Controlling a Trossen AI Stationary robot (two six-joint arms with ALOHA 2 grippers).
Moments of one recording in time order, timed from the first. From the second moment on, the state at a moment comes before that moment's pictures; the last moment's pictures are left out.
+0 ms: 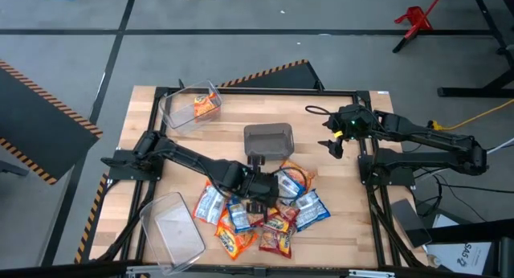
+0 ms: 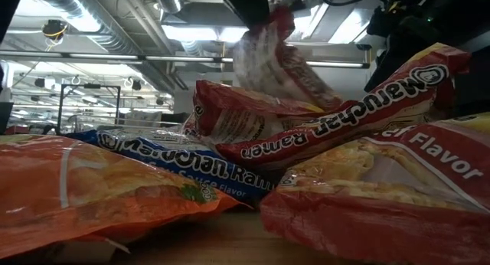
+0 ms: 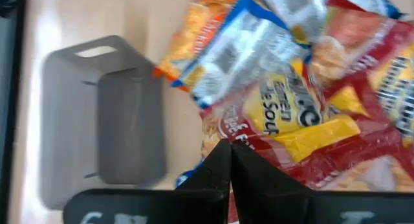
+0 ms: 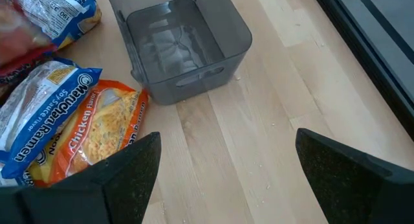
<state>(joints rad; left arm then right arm) -0.32 2.02 1.90 -1.04 -0.44 -0.20 -0.35 0.82 0.70 -0.68 -0.03 -0.06</state>
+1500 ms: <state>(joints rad) 0.10 2.02 1.93 -0.93 -0.48 0.16 -0.35 0.82 0.70 -0.68 -0.03 -0.06</state>
